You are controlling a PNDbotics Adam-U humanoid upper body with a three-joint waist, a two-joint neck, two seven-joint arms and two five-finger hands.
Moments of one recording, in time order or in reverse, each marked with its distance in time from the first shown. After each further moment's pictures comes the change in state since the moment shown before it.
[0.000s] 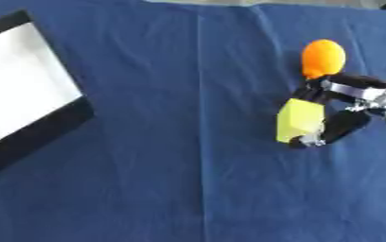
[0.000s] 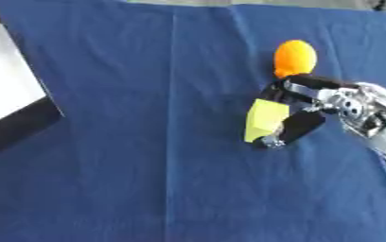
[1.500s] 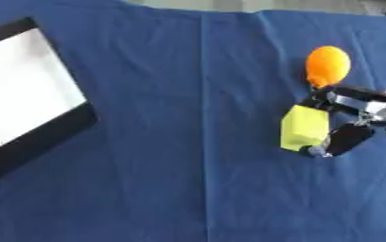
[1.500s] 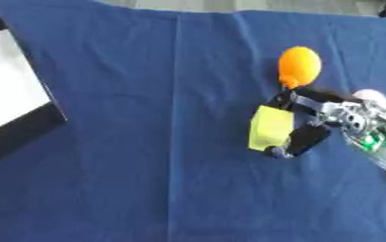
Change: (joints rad) left arm 0.000 0.000 -0.002 -0.003 0.000 0.006 -0.008; right arm 0.017 0.008 -0.001 0.000 0.001 0.035 -0.021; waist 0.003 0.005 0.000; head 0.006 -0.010
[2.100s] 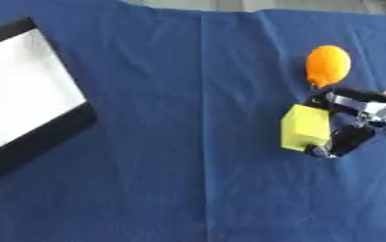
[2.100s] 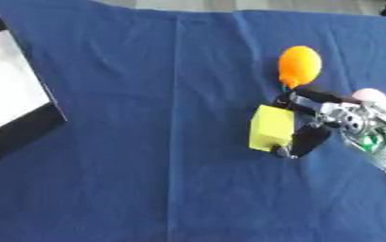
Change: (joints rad) left arm 0.000 0.000 -0.006 0.000 0.000 0.001 -0.004; right arm -0.001 0.009 0.003 0.000 -0.037 0.017 -0.028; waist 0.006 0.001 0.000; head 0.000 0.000
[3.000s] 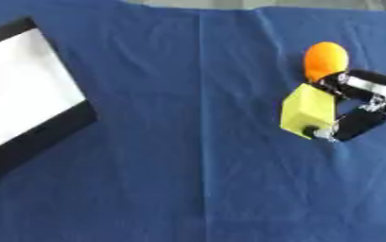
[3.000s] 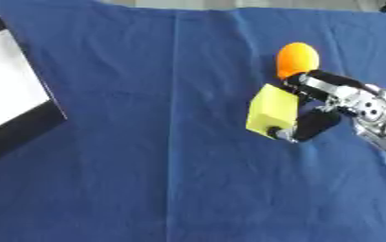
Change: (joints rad) left arm 0.027 0.002 0.001 -0.005 0.000 -0.003 0.002; right arm -0.018 0.000 -0.065 0.000 -0.320 -0.078 -0.174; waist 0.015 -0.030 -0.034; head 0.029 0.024
